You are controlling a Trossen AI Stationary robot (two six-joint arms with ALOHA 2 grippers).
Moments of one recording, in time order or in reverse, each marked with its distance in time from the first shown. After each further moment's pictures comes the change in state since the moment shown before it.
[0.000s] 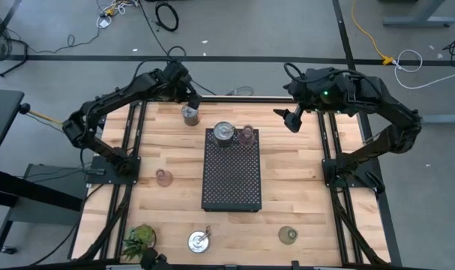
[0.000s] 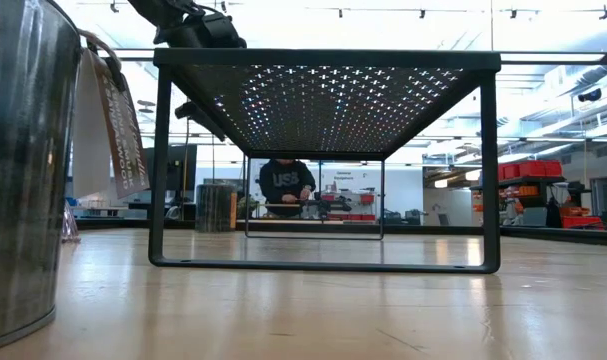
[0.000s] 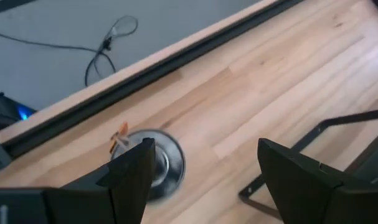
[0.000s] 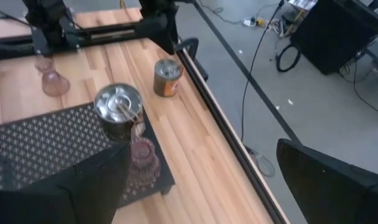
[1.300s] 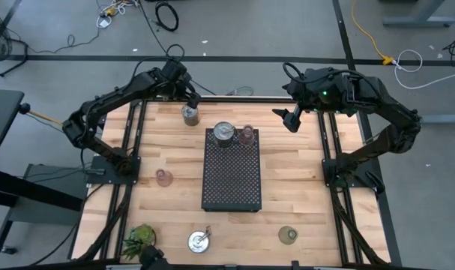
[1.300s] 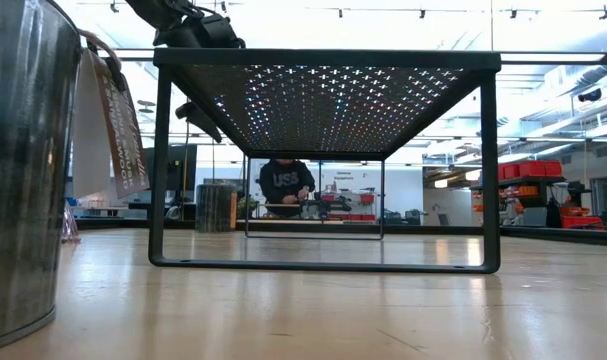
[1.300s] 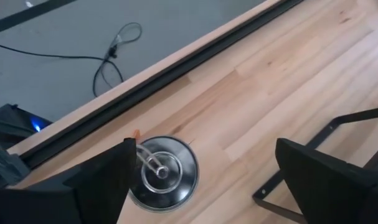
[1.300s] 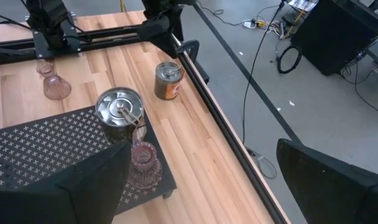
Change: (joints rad) left arm 0.018 0.000 0.000 0.006 -0.005 0.072; right arm 0.000 0.004 0.000 0.008 -0.001 0.005
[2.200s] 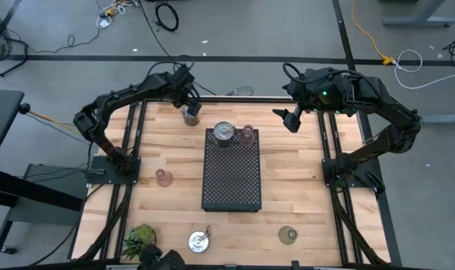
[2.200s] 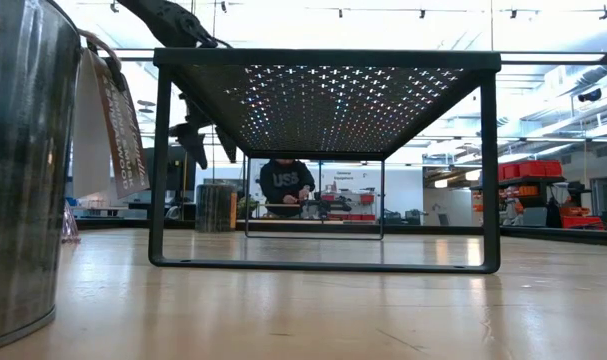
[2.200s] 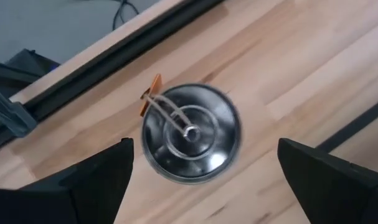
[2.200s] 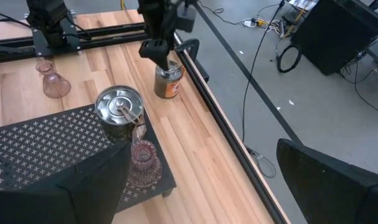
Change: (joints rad) left arm 0.001 0.135 -0.001 -0.122 -0.062 0.021; right arm 0.000 0.000 0.000 -0.006 0.000 -0.001
